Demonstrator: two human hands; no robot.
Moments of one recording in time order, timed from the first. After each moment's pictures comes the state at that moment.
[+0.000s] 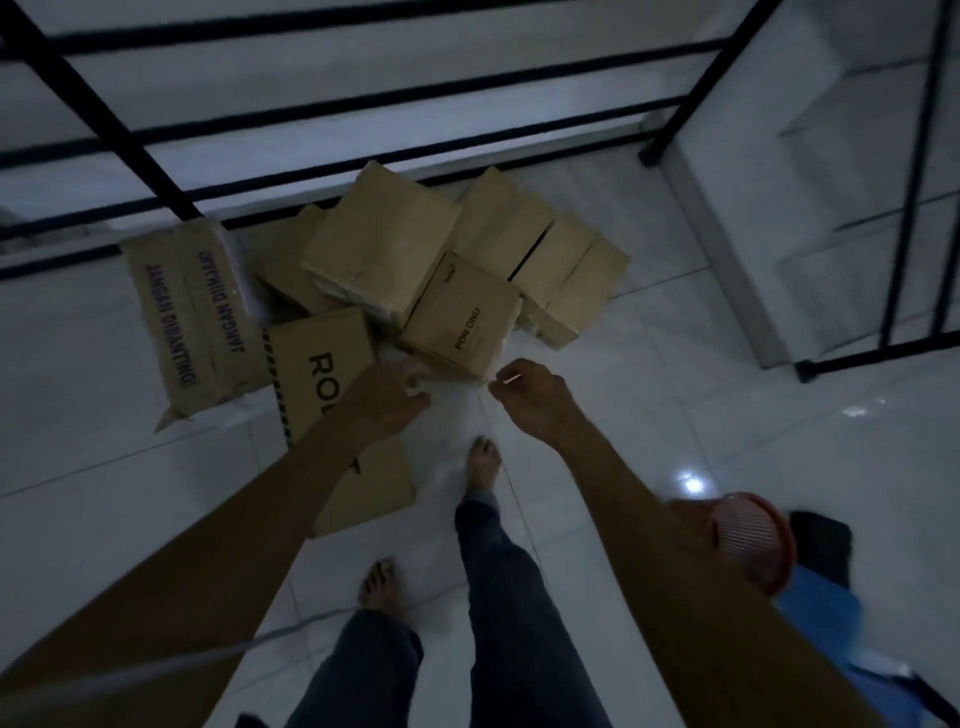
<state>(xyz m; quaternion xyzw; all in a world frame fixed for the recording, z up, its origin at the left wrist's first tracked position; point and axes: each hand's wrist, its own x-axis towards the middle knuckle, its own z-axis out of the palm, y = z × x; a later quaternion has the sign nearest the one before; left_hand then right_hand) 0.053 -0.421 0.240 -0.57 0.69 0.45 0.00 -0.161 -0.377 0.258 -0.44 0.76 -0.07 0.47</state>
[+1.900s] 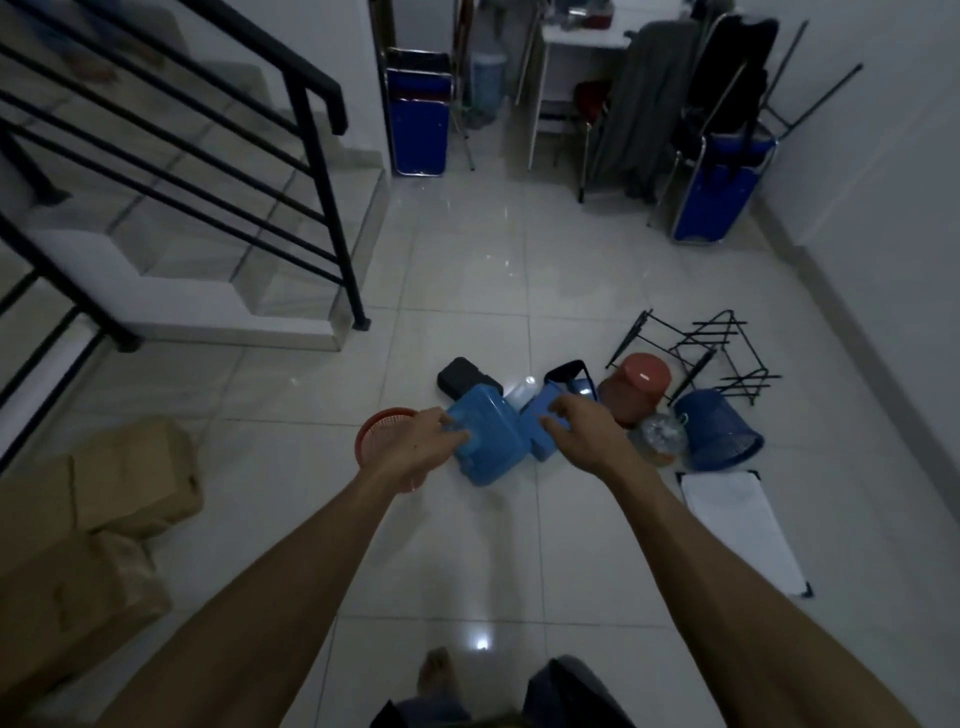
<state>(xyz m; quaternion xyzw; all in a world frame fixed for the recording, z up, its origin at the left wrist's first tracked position) -0.452 0.158 0.462 -0.19 0.87 0.41 0.20 -0.515 0.394 0.460 -0.12 0.95 -0.27 0.13</state>
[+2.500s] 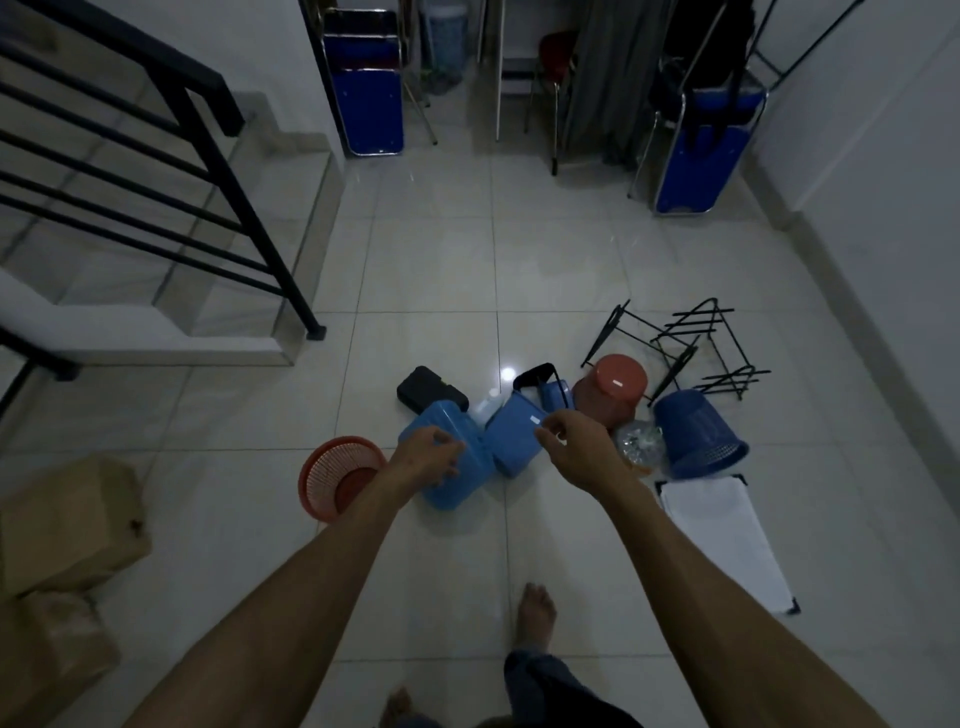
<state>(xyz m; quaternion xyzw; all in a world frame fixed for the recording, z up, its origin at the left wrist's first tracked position) -0.631 0.274 0.429 -0.28 0.78 0.50 0.25 -0.676 0.502 0.415 -0.06 0.93 -0.32 0.17</state>
